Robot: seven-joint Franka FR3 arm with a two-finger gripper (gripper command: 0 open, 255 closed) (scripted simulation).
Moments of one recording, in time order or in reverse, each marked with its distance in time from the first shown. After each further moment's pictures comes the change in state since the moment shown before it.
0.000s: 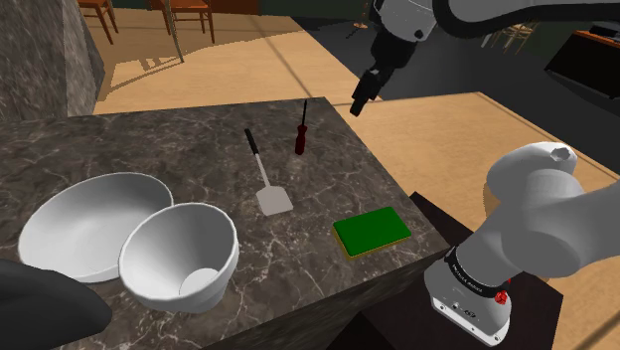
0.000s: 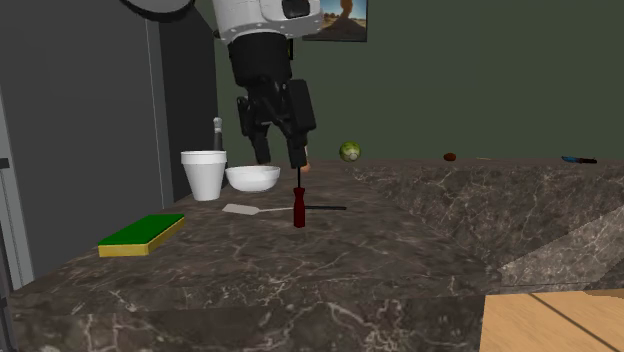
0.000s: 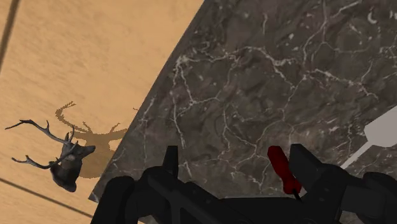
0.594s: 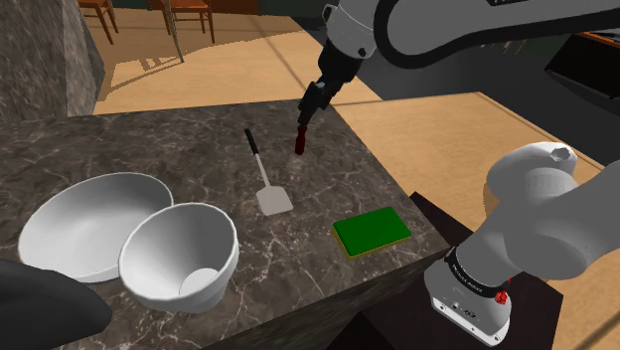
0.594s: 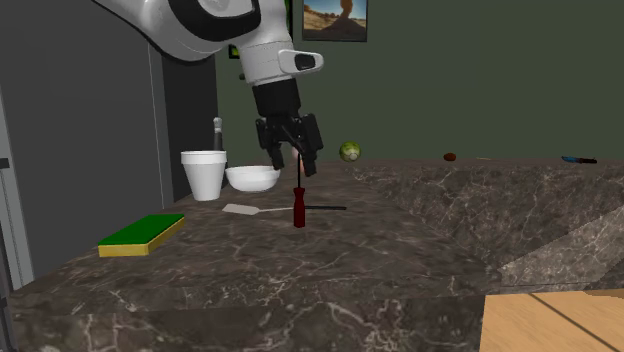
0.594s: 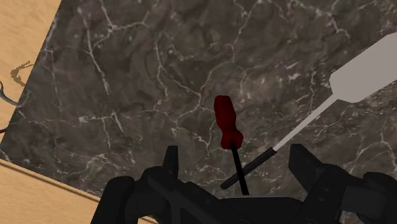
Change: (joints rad) arm 0.068 0.201 0.098 0.056 0.066 0.252 0.064
